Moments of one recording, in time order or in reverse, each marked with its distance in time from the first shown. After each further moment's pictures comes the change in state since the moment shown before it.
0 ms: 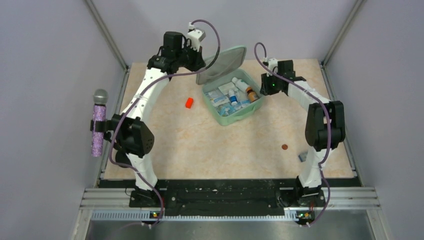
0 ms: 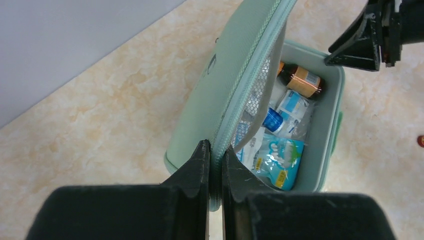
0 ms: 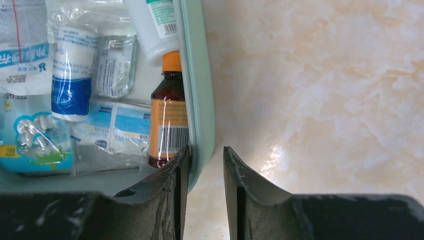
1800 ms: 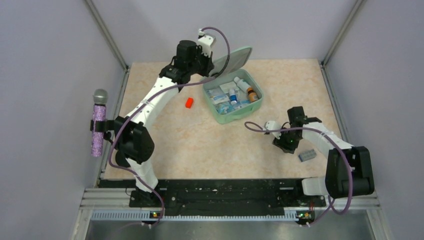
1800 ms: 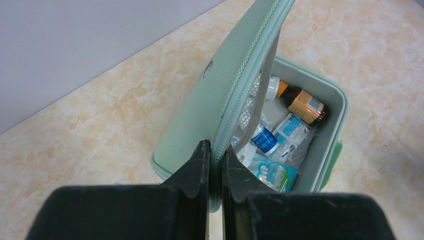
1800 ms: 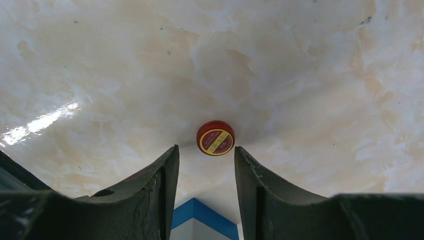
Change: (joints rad) left arm -0.136 -0.093 -0.229 0.246 -0.203 -0.076; right arm -0.039 -0.575 -0.729 -0.420 0.070 -0.941
